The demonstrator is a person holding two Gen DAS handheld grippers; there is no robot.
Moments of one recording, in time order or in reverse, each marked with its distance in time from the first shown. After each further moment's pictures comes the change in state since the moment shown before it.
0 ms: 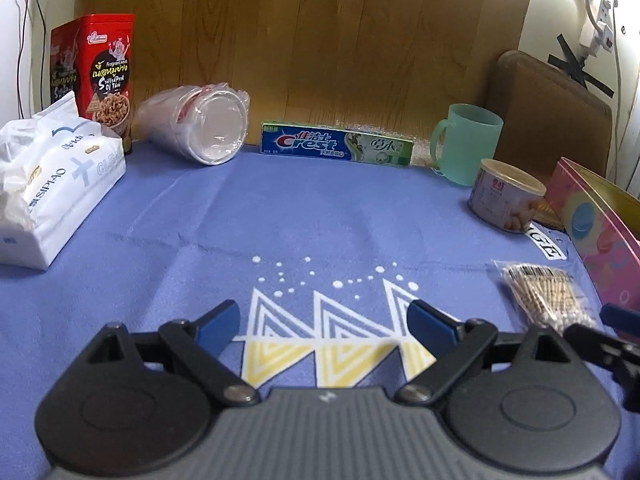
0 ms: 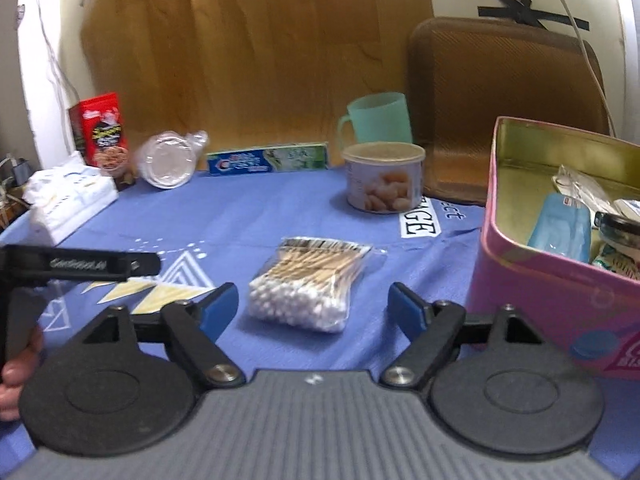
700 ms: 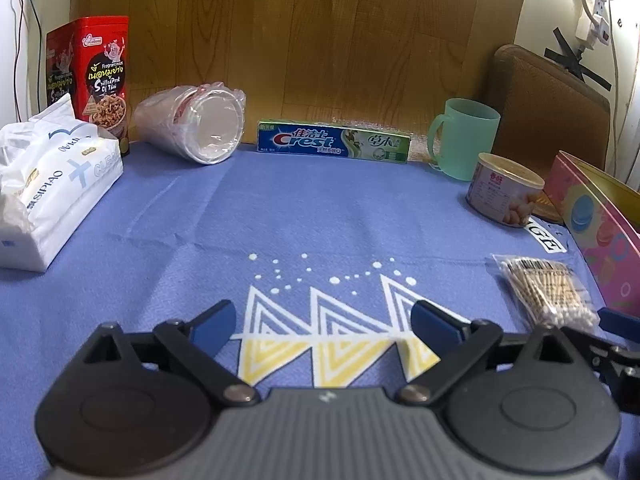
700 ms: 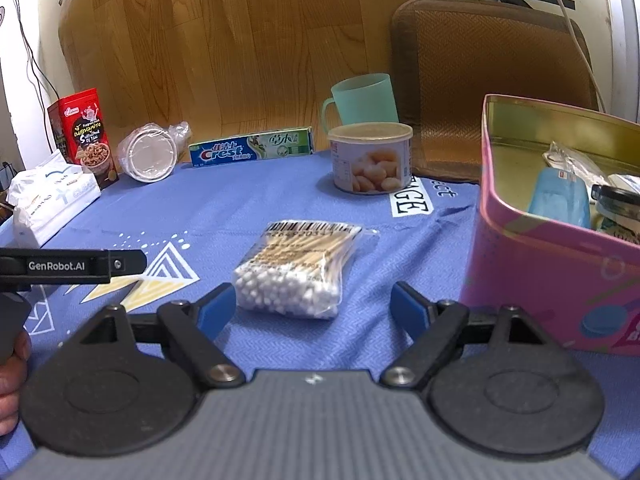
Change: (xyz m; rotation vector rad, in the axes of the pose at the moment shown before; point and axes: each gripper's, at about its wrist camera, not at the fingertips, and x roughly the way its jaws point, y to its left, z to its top) left arm 0.002 -0.004 -0.001 0.019 0.005 0.003; right arm 0.007 0.000 -0.007 0.039 0.027 -0.034
